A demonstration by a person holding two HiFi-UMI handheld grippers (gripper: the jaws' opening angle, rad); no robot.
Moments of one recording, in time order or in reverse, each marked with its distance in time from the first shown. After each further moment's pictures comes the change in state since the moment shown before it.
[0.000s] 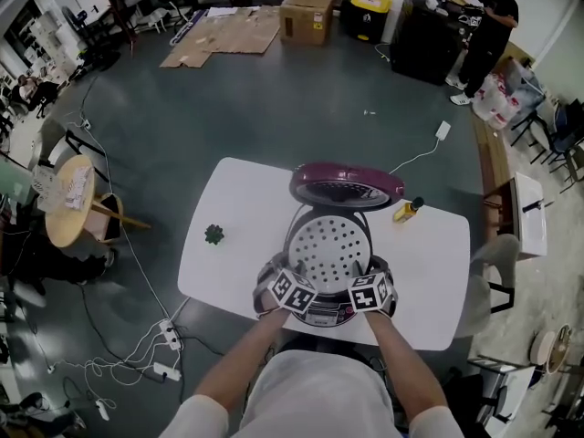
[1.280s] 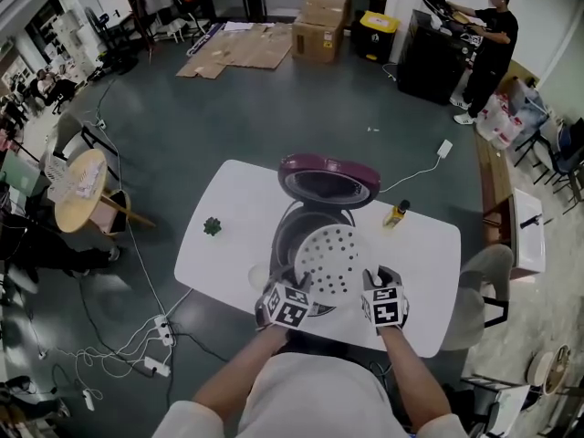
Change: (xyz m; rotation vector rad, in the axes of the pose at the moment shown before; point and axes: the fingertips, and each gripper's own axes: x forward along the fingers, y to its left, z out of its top) left arm -0.082 -0.079 0.030 -0.186 -0.172 -0.056; right arm -0.097 -0.044 -0.023 0.090 -0.169 0.099
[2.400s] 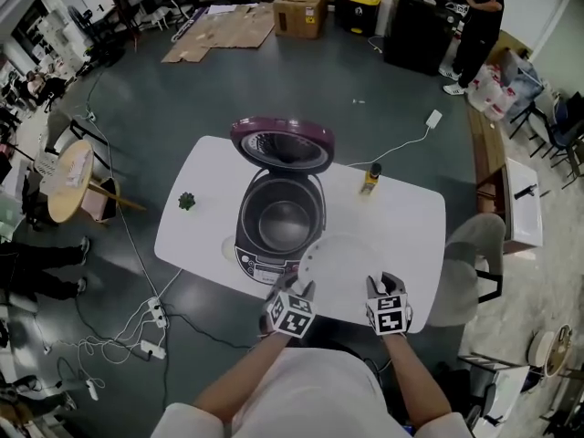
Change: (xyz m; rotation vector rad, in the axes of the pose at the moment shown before) left arm 0.010 -0.155 -0.042 0.001 0.095 -0.073; right arm -0.073 -0.061 -0.132 0.036 0.063 0.022
